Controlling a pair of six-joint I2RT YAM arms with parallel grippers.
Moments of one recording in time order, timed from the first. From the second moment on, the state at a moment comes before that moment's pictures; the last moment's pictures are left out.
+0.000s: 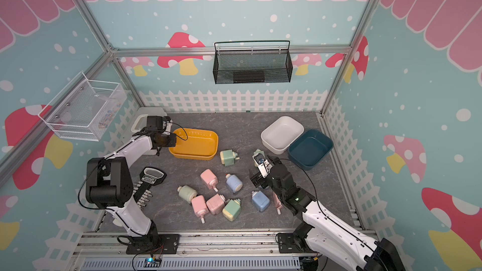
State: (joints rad) left arm 0.08 1.78 1.26 -0.42 0.03 0.08; right arm 0.69 0.84 0.48 -0.03 0.19 -0.19
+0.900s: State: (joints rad) left arm 0.12 1.76 1.15 -0.32 -0.21 0.14; right arm 0.69 0.97 0.56 -0.02 0.16 -0.22
